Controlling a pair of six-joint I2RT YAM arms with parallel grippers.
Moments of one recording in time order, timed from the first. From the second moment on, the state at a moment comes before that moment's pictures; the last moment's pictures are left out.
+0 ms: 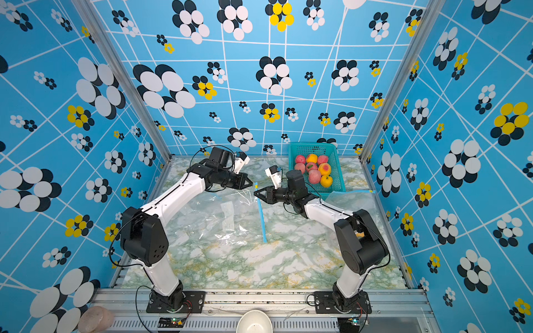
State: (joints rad) left arm -0.40 1.79 1.57 -0.64 0.54 -0.15; right arm 0.48 1.71 1.03 0.29 -0.75 0.47
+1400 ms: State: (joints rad) left arm -0.43 1.78 1.57 -0.61 0.56 -0.17; right arm 0.50 1.58 0.85 0.02 -0.64 0.43
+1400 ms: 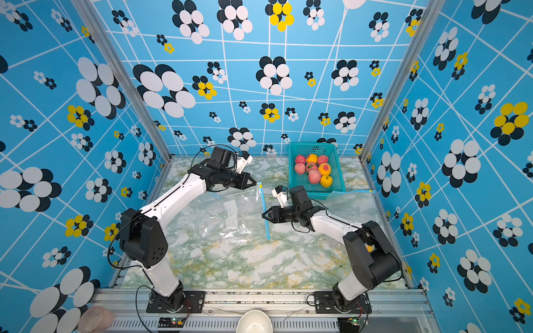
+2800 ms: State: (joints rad) left arm -0.52 1.75 1.65 -0.61 0.12 -0.19; right arm 0.43 1.58 0.93 0.24 -0.64 1.00
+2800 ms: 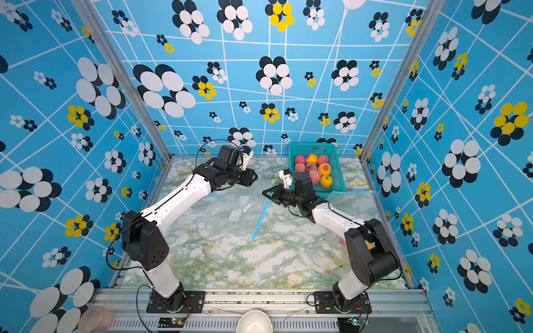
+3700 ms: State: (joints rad) left arm -0.93 1.61 1.22 -0.38 -0.20 -0.33; right arm 0.46 1.57 1.03 -0.07 -0.38 1.13
